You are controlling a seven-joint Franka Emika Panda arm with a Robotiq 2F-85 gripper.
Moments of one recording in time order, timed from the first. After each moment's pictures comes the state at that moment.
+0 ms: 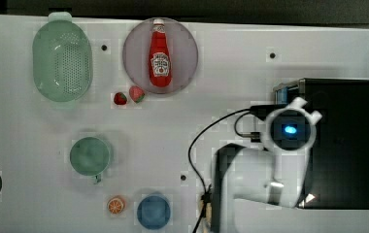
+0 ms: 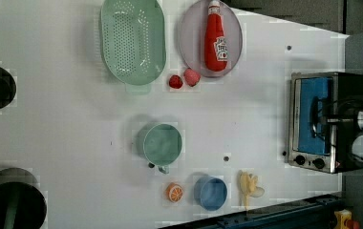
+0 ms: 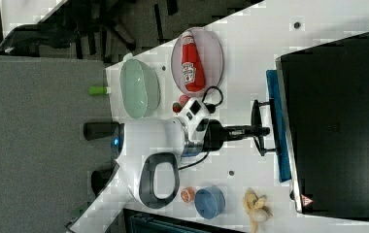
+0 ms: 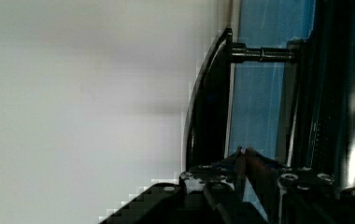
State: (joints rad) arm -0.06 0.12 -0.32 -2.30 -0.36 0.85 -0.93
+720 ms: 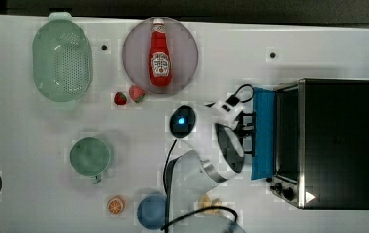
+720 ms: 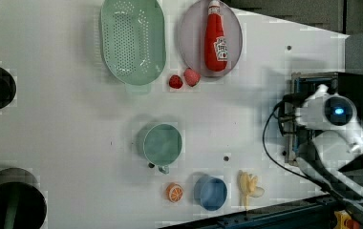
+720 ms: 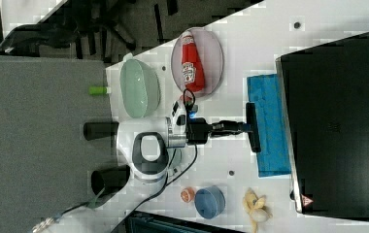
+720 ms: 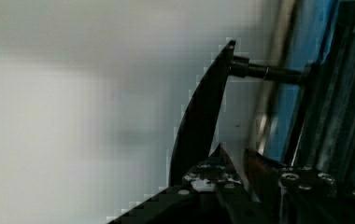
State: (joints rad) arm 0.06 0.30 -0.18 -2.32 -0.86 0.84 -0.34
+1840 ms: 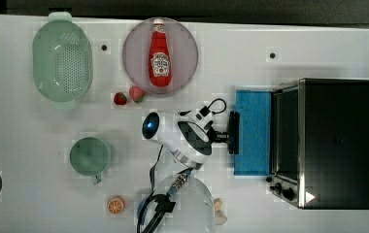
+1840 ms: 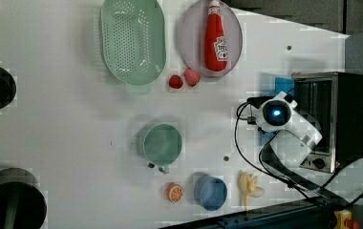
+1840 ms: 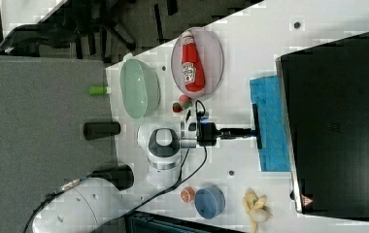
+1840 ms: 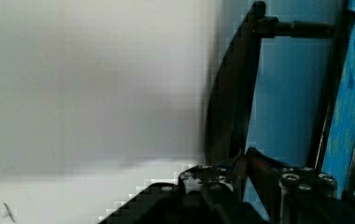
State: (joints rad) arm 0.18 0.54 -0.18 -2.26 -0.95 0.81 0.07
